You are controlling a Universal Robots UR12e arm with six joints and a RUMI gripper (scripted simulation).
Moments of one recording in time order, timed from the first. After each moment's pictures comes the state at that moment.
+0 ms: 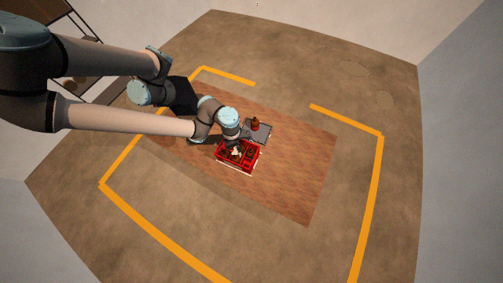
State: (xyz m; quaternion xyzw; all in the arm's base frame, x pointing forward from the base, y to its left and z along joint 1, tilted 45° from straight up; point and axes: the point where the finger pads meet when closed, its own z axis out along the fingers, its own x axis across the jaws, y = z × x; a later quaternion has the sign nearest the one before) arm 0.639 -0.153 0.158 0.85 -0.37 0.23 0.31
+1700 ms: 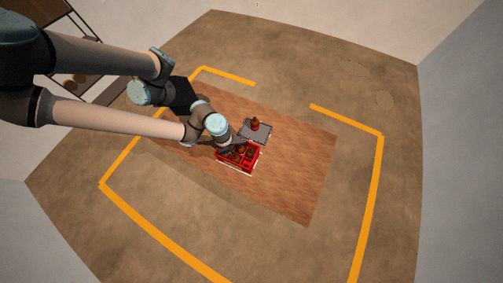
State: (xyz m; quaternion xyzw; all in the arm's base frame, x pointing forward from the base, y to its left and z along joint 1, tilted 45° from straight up) arm 0.628 -0.183 0.190 0.85 -0.38 0.26 0.28
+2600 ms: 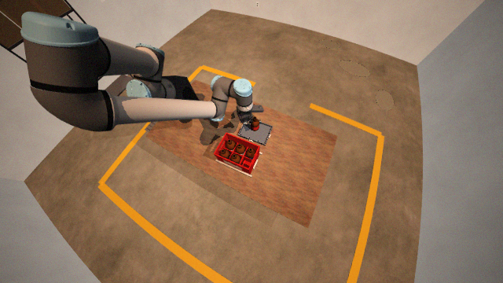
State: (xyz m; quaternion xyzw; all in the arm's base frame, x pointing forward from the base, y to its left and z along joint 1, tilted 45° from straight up) arm 0.672 0.000 0.034 0.85 -0.37 0.26 0.27
